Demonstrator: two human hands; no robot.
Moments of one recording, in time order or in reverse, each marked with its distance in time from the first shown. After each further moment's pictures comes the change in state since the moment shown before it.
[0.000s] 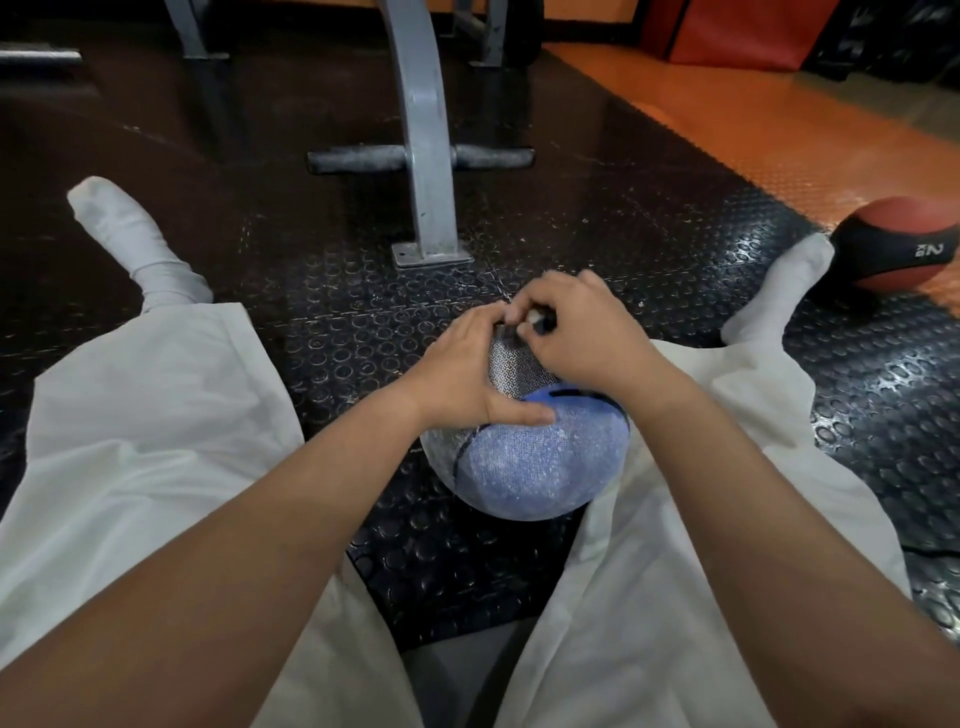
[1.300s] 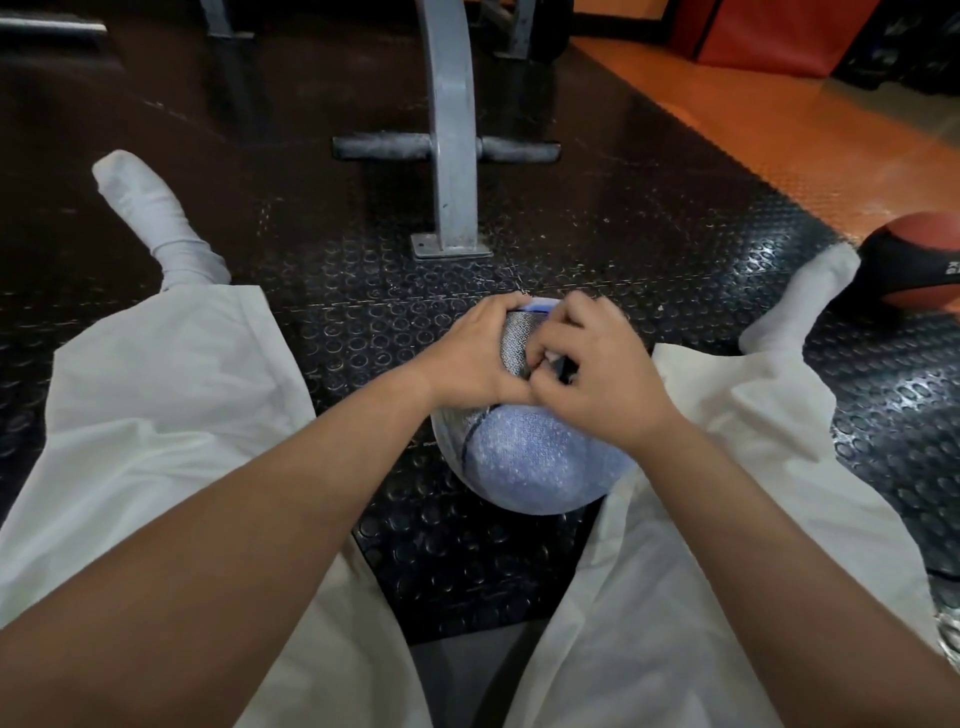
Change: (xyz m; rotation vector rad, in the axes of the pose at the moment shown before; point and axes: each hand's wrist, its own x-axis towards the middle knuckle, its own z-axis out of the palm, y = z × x) left_hand 0.005 -0.010 -0.010 -0.103 0.013 -0.018; right_hand -0.022 -0.003 0.024 0.032 0.132 -0.184
